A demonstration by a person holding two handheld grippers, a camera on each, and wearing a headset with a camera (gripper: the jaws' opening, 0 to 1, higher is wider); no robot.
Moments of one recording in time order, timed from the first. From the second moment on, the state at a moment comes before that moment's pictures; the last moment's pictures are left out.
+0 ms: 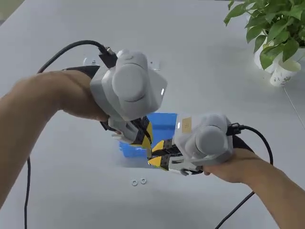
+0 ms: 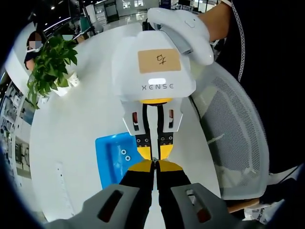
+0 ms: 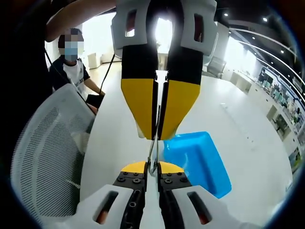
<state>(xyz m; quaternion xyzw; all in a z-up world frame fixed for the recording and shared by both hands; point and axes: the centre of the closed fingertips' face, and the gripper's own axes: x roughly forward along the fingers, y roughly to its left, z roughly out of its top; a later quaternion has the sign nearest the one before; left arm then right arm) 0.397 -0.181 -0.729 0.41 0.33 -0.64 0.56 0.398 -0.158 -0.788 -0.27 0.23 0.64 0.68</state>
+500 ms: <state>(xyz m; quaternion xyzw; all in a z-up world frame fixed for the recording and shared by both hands) 0.425 -0.177 -0.726 0.42 0.32 -0.64 0.56 0.429 -0.154 -0.784 -0.27 0.22 0.63 0.69</state>
